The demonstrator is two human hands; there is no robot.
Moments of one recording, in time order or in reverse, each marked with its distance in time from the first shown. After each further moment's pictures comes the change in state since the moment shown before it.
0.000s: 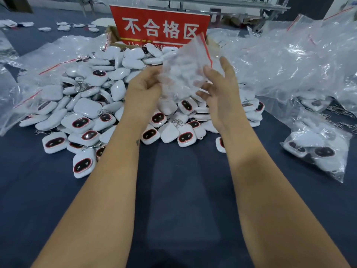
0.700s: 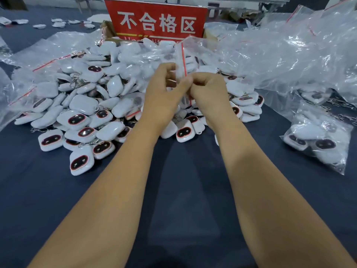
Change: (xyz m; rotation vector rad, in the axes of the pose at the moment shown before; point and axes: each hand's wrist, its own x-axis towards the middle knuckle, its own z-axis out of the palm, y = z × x) left_hand -0.020 0.003 0.033 0.196 -0.048 0.151; right_hand -0.005 0.011 0.014 -0.470 -0.057 -0.129
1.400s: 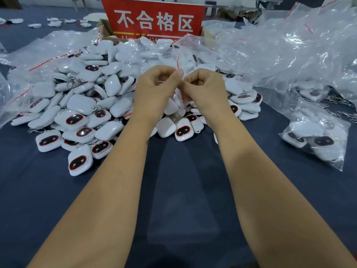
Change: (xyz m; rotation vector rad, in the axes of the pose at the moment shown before) left_hand 0.007 -0.003 -0.010 -0.139 0.020 -0.108; right_hand -0.004 -0.003 0.001 0.009 0.030 0.051
